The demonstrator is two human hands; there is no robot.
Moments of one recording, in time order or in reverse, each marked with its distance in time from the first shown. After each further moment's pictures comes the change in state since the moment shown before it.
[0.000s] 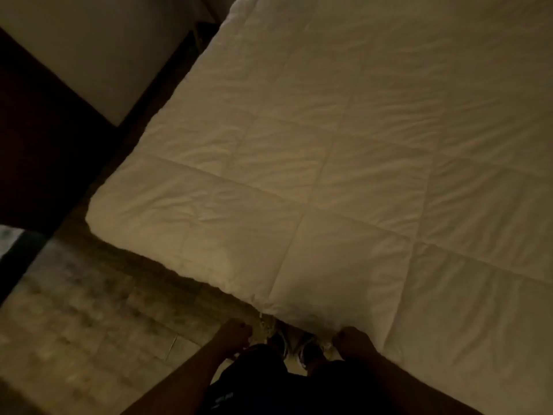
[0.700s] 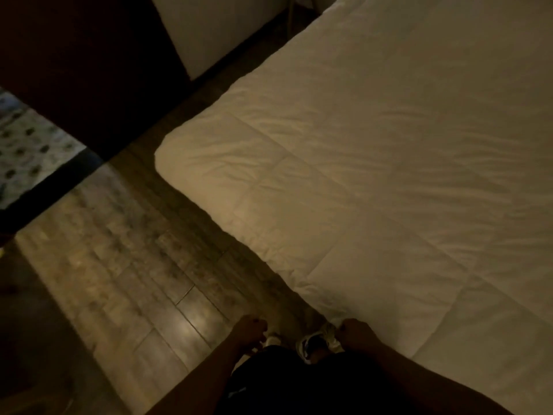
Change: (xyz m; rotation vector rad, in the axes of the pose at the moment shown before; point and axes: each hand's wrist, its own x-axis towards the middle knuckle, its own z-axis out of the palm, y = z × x) left_hand -0.028 -0.115 0.012 -0.462 -0.053 -0.070; right_hand -0.037 -0.099 0.020 -0.257 -0.062 -0.082
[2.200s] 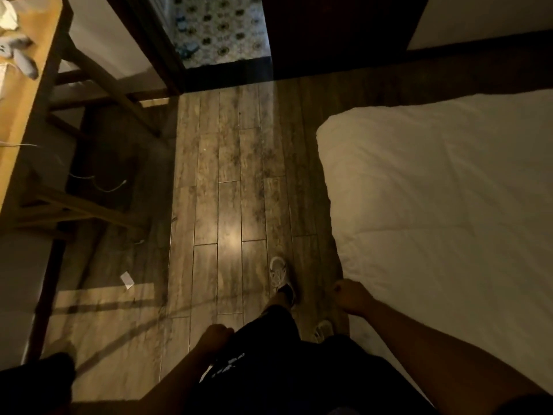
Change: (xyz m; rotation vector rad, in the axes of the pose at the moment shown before) left_hand 0.040 -0.200 -0.113 -0.346 0.491 0.205; right_hand 0.122 -0.336 -0.033 -0.661 -0.272 -0.429
